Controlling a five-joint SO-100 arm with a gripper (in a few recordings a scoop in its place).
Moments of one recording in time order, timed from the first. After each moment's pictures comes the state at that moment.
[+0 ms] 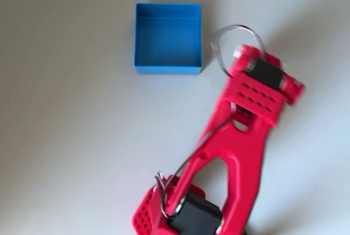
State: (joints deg) arm 25.1 101.0 104.1 55.7 -1.8
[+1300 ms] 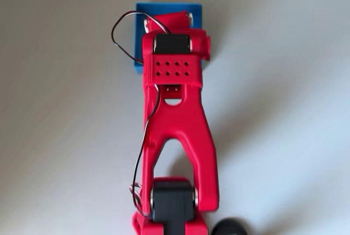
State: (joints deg) arm 2.4 95.5 103.7 44.9 -5.4
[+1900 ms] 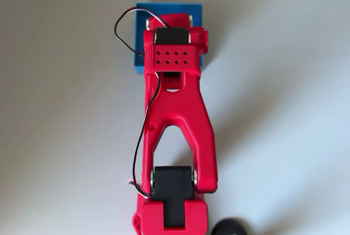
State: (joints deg) arm 2.4 90.6 100.7 44.9 -3.3
